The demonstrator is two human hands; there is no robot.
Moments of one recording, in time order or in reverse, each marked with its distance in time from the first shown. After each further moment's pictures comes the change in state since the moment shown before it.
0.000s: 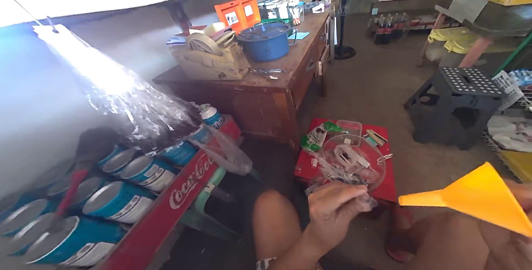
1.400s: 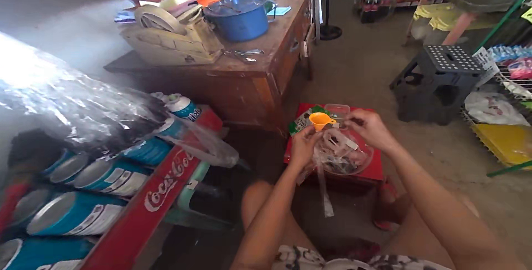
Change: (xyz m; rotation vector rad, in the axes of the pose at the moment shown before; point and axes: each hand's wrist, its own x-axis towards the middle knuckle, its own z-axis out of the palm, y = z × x) left_hand 0.018 -0.130 -0.035 0.239 -0.206 -0.863; right_hand -0.012 0.184 0.051 -0.326 -0.525 0.716
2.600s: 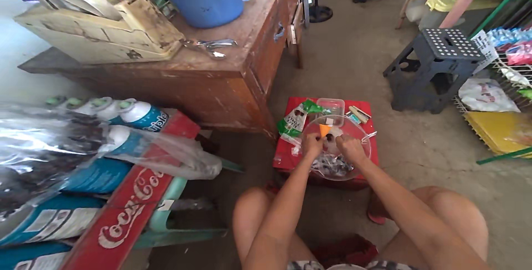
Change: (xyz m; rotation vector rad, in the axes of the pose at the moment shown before) left_hand 0.076 -0.112 0.078 0.425 -0.274 -0.412; right_hand -0.011 0.130 0.111 -0.550 -0.107 0.218
